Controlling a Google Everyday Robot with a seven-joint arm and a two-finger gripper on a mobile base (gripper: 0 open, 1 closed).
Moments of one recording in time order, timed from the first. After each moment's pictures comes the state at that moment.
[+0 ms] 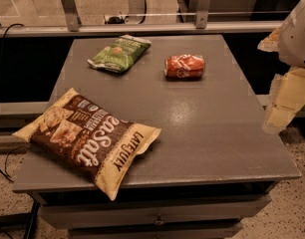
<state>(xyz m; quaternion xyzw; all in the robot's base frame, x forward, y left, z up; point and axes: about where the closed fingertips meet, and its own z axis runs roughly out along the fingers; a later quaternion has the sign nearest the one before) 0.438 -0.217 0.976 -0.60 0.78 -0.03 0.16</state>
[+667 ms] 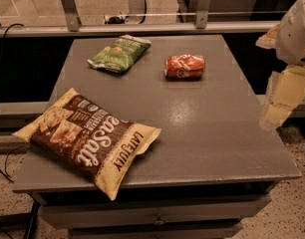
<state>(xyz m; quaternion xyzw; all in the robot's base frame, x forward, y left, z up) 0.445 -0.213 0.978 -0.60 0.78 -0.04 0.17</state>
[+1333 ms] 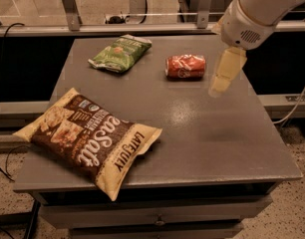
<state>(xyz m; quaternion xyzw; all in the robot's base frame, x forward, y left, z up) 0.556 -0.165 0.952 -0.62 0.75 -0.02 0.22</state>
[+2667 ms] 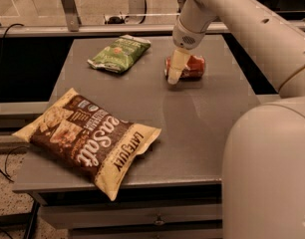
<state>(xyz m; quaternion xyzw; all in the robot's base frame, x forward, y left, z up) 0.725 -0.092 0.857 -0.64 0.74 0.00 0.20</state>
